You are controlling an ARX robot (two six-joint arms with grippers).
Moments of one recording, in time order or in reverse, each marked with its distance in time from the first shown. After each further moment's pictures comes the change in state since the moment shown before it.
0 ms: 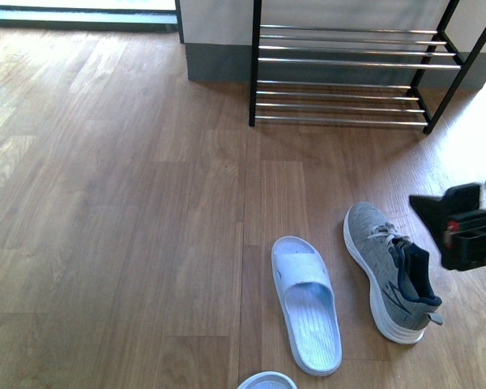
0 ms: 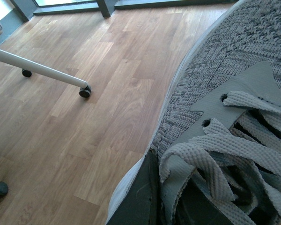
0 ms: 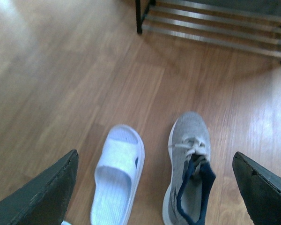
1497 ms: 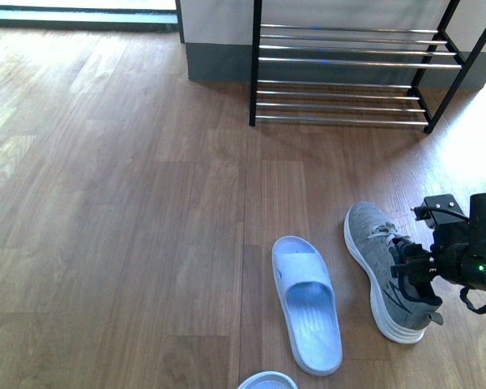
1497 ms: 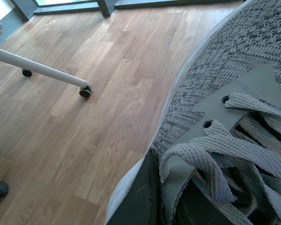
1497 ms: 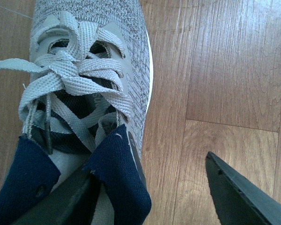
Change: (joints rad) left arm 0.000 0.000 0.000 0.000 0.000 0.000; right arm -0.197 0.985 0.784 -0.128 0.151 -0.151
